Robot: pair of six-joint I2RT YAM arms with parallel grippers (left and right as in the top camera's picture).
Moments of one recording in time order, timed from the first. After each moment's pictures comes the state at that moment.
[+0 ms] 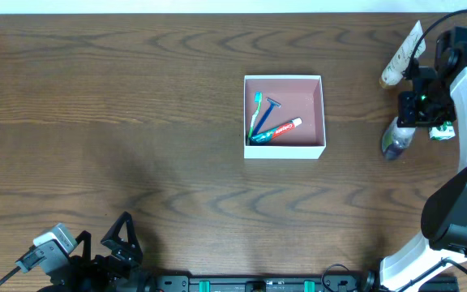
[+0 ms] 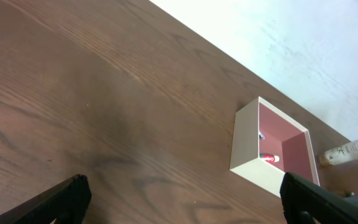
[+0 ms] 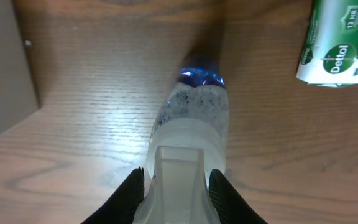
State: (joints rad) left arm -0.16 0.16 0.95 -1.24 -0.12 -0.64; right arm -0.23 1.87 1.72 -1.36 -0.02 -0.21
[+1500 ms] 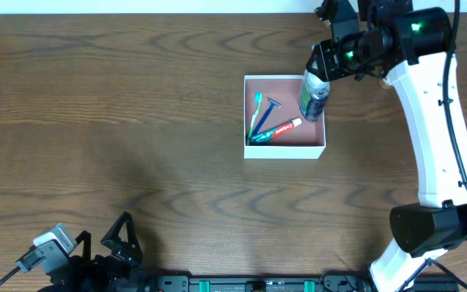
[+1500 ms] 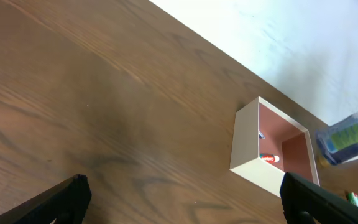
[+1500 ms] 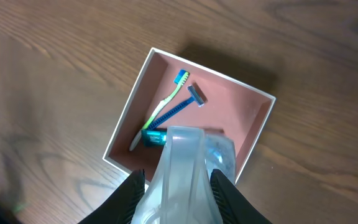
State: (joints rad) left arm -0.16 0.16 0.95 -1.24 -0.12 -0.64; right arm 0.21 1.87 2.13 -1.34 -0.28 -0.03
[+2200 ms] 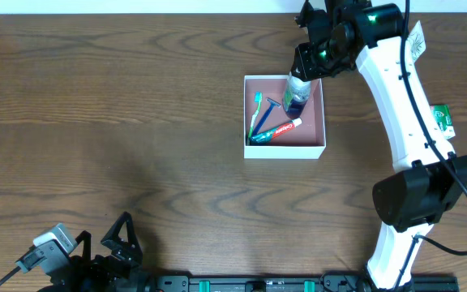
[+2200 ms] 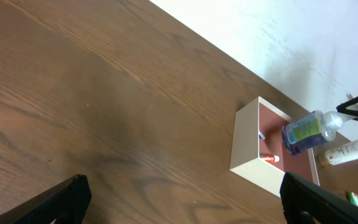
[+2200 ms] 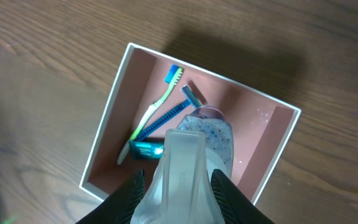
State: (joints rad) left arm -0.16 0.16 0.95 -1.24 -0.12 -0.64; right arm 0.25 2.04 2.13 -1.28 -0.25 0.01
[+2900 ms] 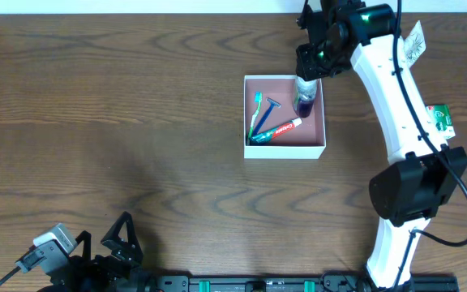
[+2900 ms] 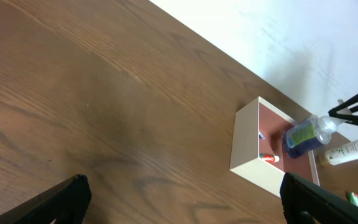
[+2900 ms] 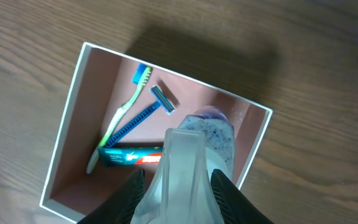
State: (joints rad) left arm -0.16 0.16 0.95 -1.24 -0.12 -0.64; right arm 0.25 2.09 2.13 -1.26 -0.16 0.01
